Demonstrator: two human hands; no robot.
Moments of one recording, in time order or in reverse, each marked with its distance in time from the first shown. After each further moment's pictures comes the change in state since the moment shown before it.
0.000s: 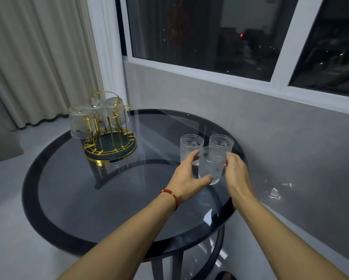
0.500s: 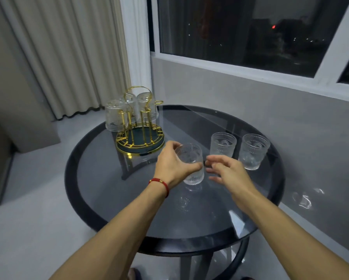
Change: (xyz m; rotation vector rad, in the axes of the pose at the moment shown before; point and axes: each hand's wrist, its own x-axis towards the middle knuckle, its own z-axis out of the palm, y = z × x) left_hand -0.015 -0.019 -0.094 0.126 0.408 -0.192; right_hand -0.012 0.000 0.067 0.108 -0.420 -0.084
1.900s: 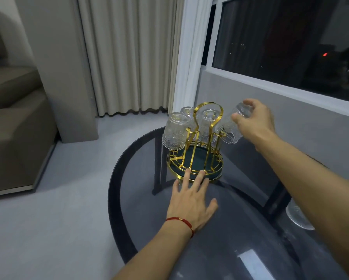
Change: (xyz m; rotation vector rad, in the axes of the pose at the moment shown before) left_hand 0.059 -0.141 -0.051 0.797 -0.130 0.153; right_hand 0.172 -0.154 0.156 -0.437 0.173 -0.457
